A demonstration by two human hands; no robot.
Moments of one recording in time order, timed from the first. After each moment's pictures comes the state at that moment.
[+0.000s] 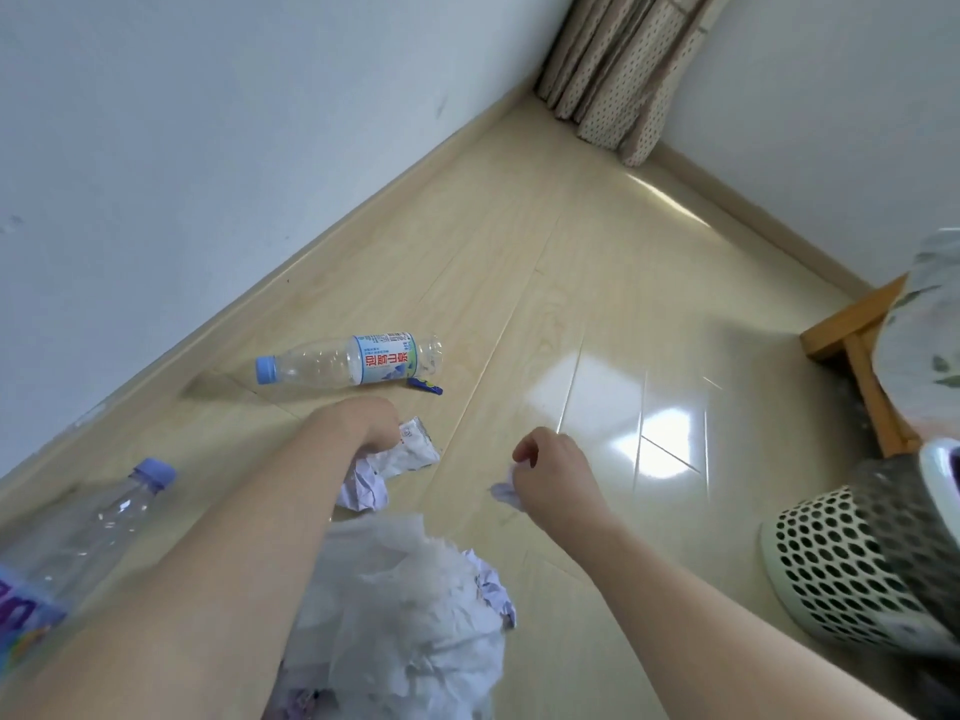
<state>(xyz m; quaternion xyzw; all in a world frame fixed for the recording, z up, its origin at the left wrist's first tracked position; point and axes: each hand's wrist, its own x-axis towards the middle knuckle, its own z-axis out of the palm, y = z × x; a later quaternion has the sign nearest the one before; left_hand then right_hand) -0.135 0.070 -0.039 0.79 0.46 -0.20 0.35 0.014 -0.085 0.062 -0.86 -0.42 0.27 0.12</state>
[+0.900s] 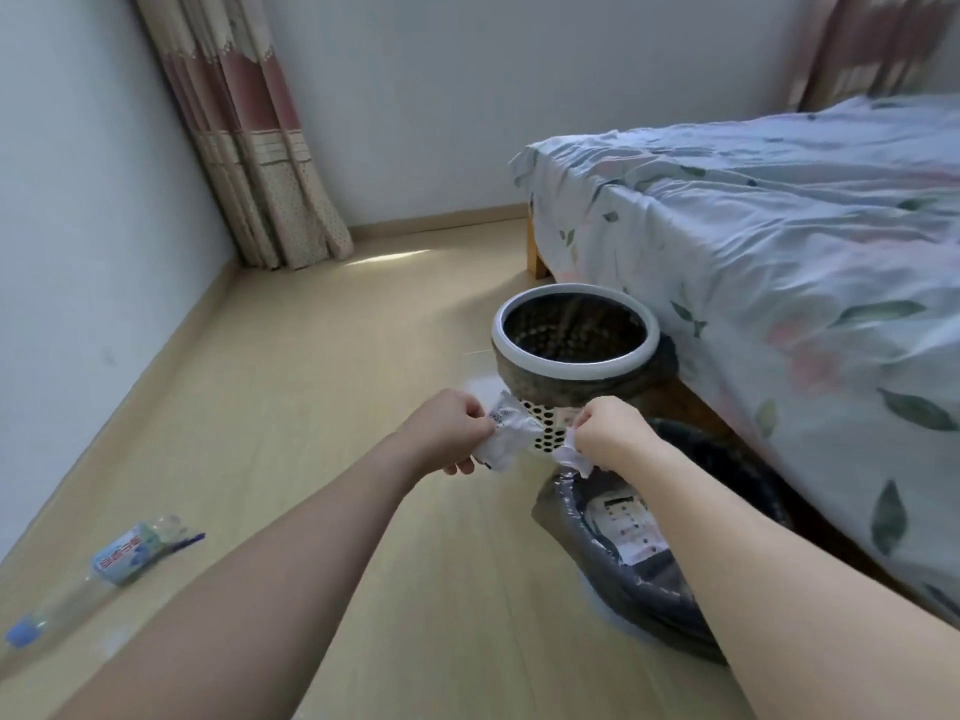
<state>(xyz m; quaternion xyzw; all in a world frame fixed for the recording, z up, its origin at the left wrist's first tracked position) 0.166 -0.321 0.236 0.88 0.25 -0.02 0.40 0.280 -0.482 0.227 -0.93 -0.18 0.20 0.25</state>
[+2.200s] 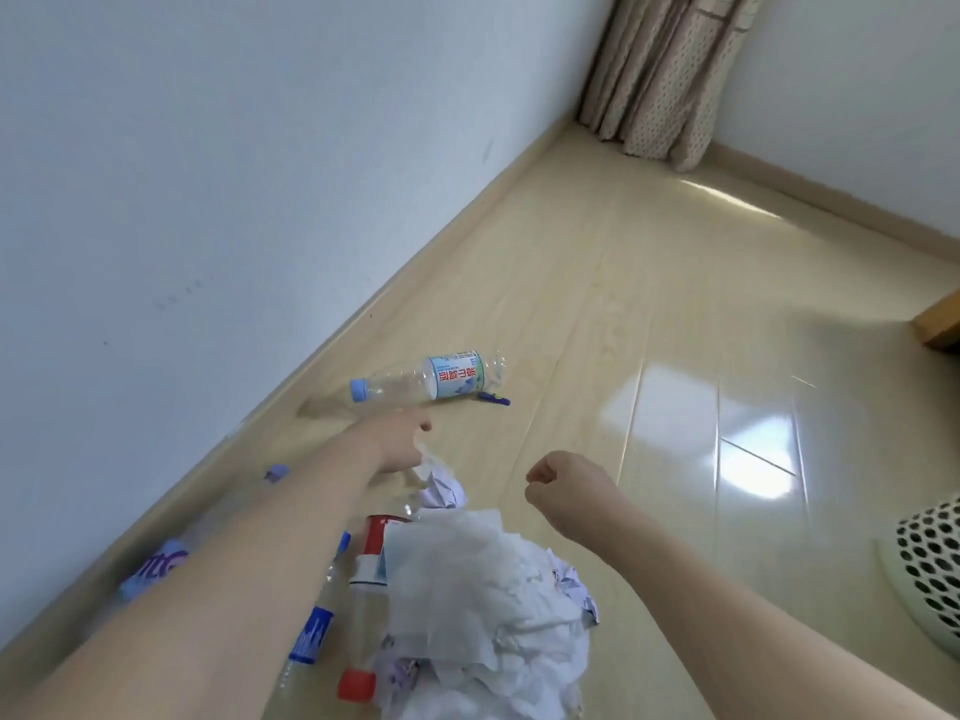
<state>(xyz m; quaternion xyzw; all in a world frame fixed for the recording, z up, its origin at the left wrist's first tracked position) -0.209 0.056 -0.027 0.81 0.49 -0.11 0.31 -0.031 -0.099 0.076 -0.83 -0.43 0.35 0.10</state>
